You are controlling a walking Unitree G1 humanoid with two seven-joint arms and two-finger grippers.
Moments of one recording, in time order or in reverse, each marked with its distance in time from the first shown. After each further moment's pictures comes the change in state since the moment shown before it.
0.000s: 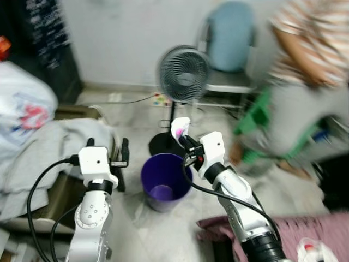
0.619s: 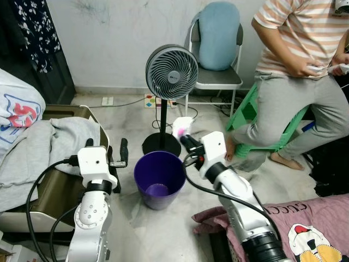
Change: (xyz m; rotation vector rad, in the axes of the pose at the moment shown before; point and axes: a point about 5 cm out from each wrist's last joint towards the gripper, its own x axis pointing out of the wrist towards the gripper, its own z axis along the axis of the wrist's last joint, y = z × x) left arm 0.001 0.000 0.000 0.003 0.000 0.014; right arm -0.003 -0.002 -0.003 0.003 0.009 -0.011
